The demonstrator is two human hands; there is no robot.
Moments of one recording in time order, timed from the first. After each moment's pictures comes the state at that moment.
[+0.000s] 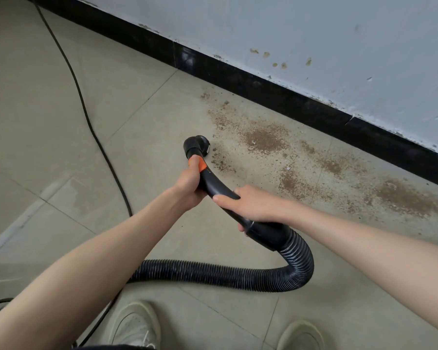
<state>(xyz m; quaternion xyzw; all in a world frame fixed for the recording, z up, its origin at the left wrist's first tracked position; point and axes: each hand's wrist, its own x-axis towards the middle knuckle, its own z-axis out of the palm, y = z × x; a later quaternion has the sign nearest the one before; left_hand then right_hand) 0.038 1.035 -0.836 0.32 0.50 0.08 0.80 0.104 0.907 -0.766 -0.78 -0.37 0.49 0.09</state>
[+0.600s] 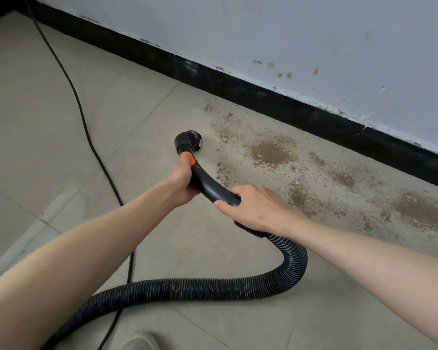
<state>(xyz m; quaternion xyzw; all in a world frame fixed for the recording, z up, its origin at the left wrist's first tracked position) 0.061 1.087 -0.832 0.33 0.53 0.08 0.78 0.125 0.933 -0.782 -0.84 -0.43 0.31 0.09</state>
